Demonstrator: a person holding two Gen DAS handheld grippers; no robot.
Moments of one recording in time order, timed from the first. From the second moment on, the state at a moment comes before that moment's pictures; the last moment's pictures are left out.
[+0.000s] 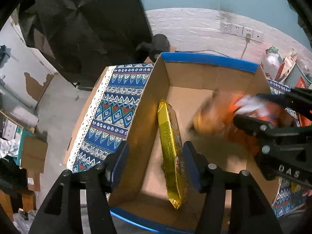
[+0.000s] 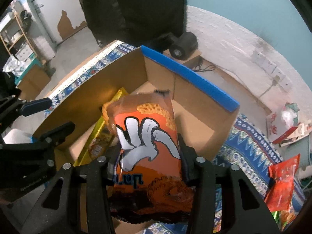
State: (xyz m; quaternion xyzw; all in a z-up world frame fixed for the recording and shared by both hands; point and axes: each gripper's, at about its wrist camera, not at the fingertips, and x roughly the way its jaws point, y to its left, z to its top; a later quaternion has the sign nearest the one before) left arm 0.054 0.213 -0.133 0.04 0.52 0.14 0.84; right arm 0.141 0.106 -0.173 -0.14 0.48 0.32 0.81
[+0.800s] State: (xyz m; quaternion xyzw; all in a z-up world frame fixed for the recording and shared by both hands) left arm 0.059 0.141 -0.107 0.01 0.51 0.05 0.86; right arm 0.119 0.006 -0.126 -0.15 0.43 0.27 0.85
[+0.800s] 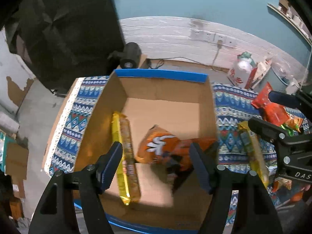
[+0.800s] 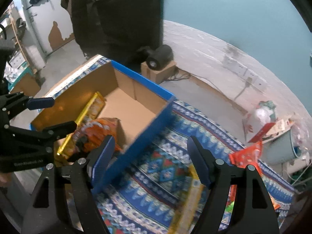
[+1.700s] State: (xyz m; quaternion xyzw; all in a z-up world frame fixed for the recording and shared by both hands) left arm 0.092 -0.010 -0.120 0.05 0.55 -0.06 0.83; right arm 0.109 -0.193 -0.129 -0.11 0.45 0.14 0.88
